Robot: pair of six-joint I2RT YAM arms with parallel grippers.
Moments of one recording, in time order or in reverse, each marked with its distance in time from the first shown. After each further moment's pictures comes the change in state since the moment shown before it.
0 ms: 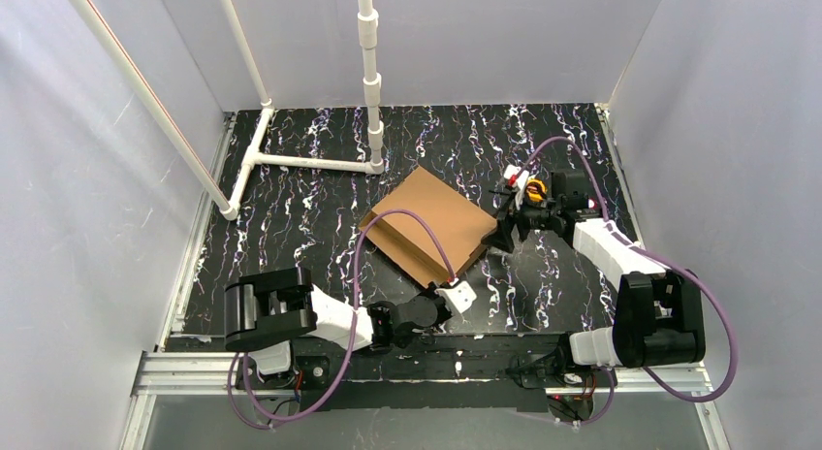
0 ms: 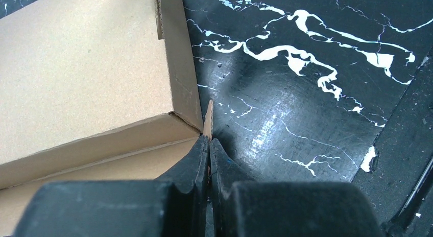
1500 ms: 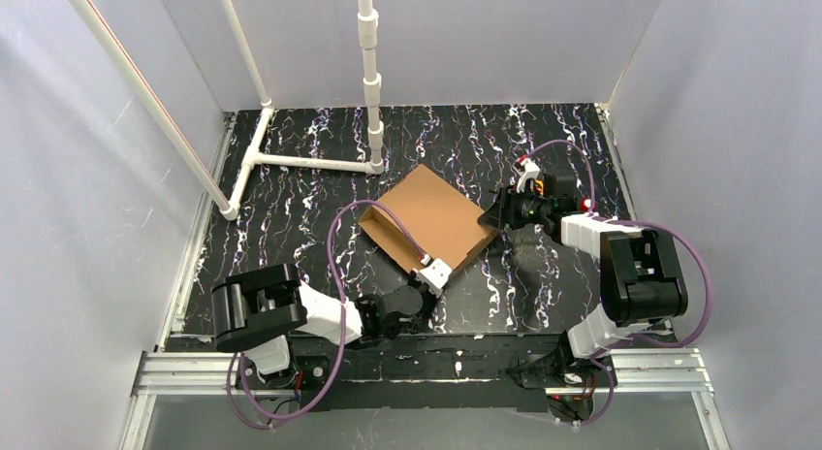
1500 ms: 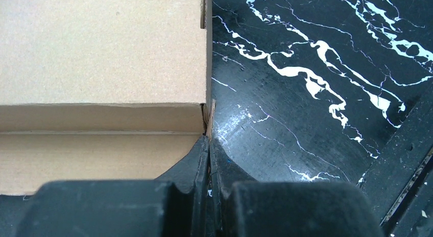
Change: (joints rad) left arm 0.089 -0.059 -0.076 0.048 0.031 -0.264; right arm -0.005 0.230 -0.050 0.464 0.259 0.771
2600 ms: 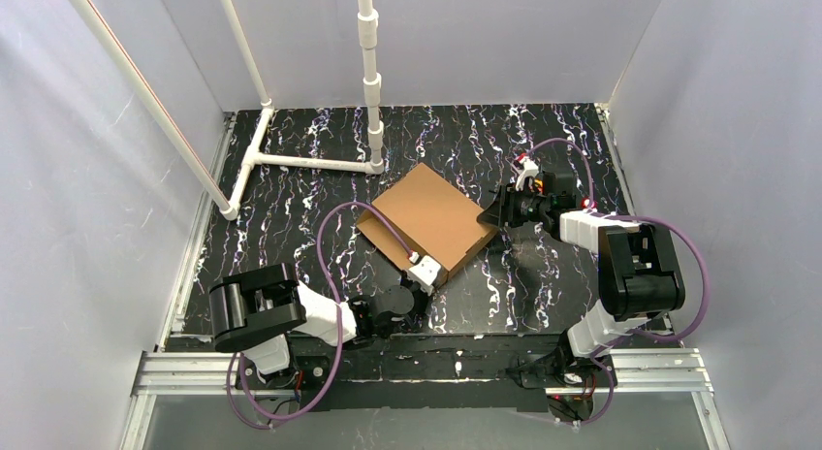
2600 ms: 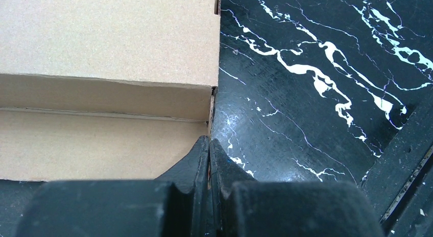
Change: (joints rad) left arm 0.029 -0.011 -0.063 0.064 0.018 -0.076; right arm -0.004 0.037 0.027 -0.002 -0.023 0.003
